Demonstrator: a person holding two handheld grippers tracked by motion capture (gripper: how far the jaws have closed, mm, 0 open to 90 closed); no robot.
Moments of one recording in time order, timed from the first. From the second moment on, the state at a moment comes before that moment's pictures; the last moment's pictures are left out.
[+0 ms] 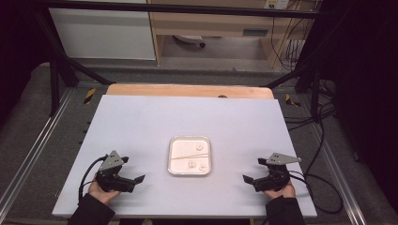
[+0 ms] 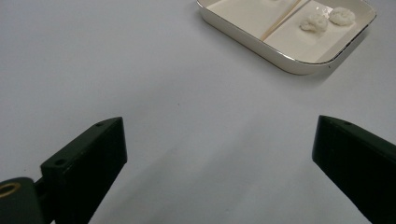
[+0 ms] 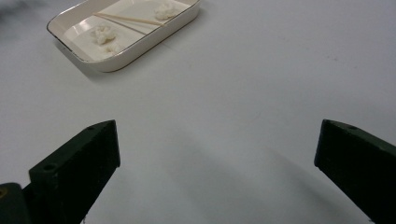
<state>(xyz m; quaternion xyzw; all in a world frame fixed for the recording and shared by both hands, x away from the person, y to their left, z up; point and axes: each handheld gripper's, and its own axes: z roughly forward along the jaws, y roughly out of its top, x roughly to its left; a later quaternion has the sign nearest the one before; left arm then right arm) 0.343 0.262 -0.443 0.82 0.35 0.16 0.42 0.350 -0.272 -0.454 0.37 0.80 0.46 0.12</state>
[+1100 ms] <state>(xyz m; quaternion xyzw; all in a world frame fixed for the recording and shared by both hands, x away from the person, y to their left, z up) 0.355 0.229 -0.418 0.84 0.33 0.16 0.41 0.349 -0.272 -0.454 0.37 0.80 0.45 0.12</state>
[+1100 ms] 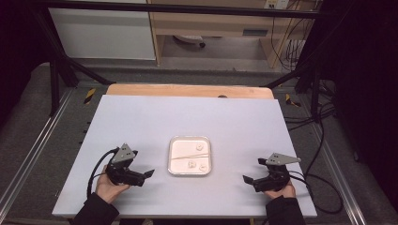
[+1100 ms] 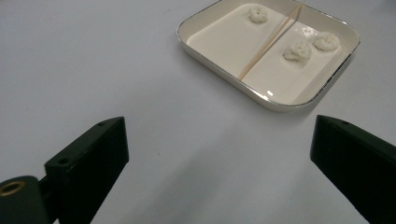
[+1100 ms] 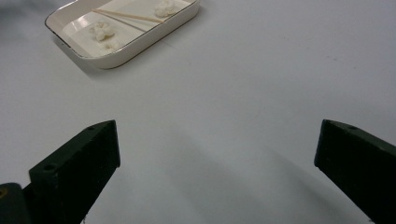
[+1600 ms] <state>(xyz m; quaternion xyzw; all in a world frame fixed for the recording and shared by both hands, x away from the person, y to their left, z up) 0.368 0.203 -0.411 0.84 0.33 0.16 0.40 0.349 -0.271 -0.455 0.37 0.80 0.45 0.12</state>
